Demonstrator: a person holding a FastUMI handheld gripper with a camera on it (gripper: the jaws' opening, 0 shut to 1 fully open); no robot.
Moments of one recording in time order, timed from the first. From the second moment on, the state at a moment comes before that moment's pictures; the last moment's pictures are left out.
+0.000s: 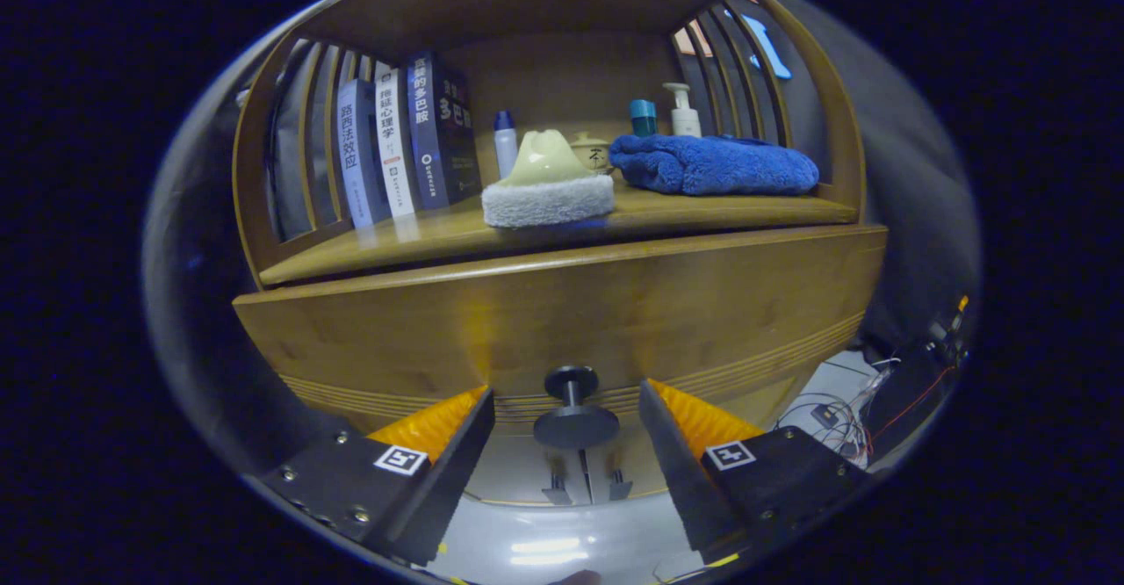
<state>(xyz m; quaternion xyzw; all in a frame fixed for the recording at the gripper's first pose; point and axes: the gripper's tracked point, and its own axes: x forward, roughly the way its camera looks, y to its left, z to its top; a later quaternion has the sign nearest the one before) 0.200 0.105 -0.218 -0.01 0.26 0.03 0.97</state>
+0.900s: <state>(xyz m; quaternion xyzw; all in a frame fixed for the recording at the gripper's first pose) 0.216 0.109 -0.219 0.00 0.26 0.03 0.96</state>
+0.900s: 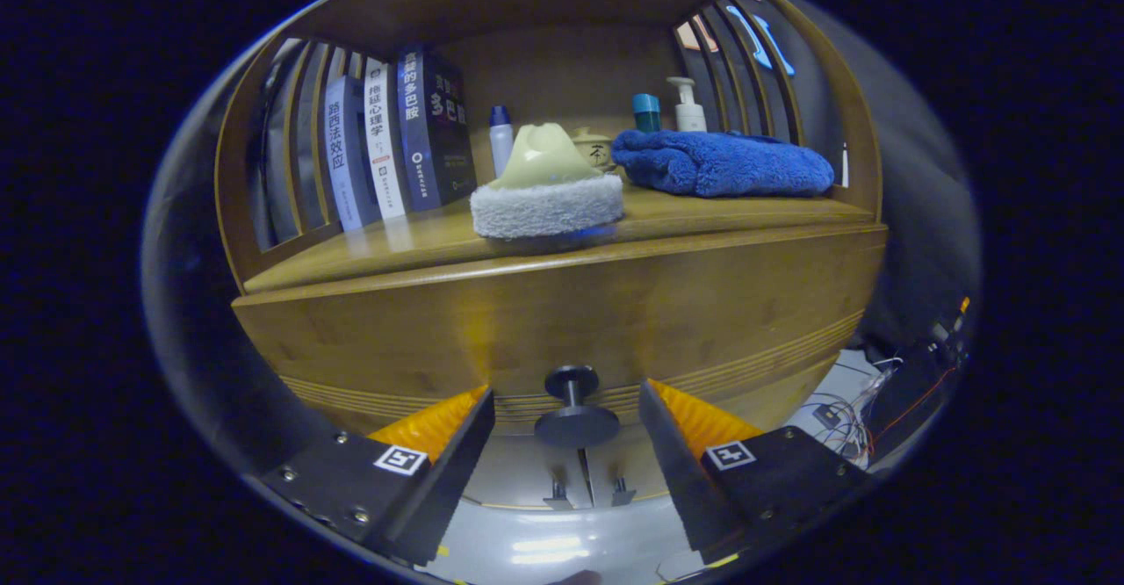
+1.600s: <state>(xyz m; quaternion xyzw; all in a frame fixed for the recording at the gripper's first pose) 0.209 0.095 -0.168 0.00 0.24 0.04 0.97</state>
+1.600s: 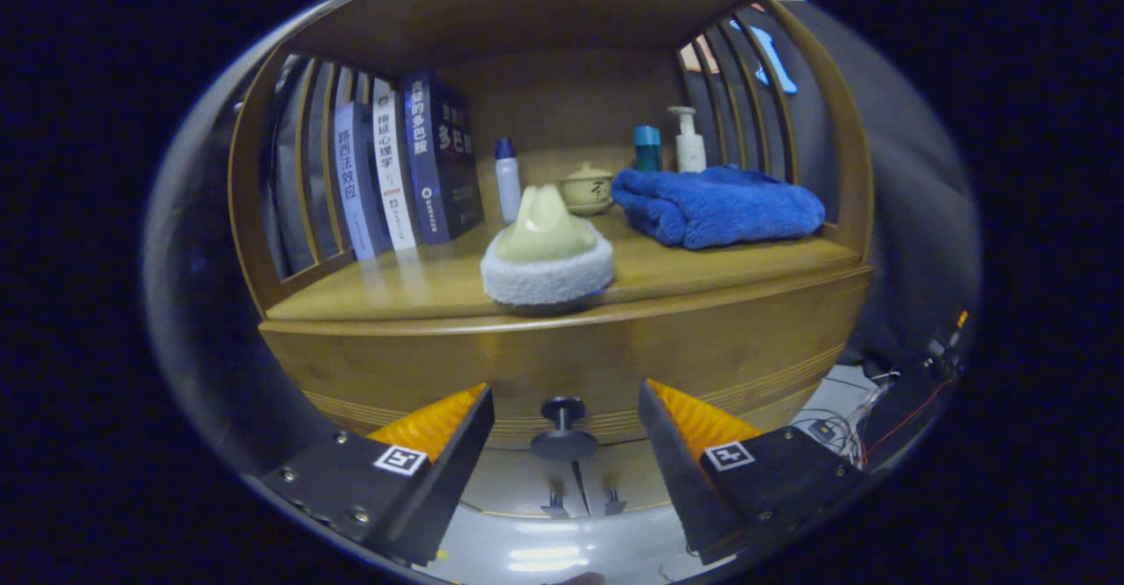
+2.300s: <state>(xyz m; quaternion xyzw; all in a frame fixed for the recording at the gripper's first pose) 0.141 -0.066 -0.123 -0.15 0.29 0.06 0.94</state>
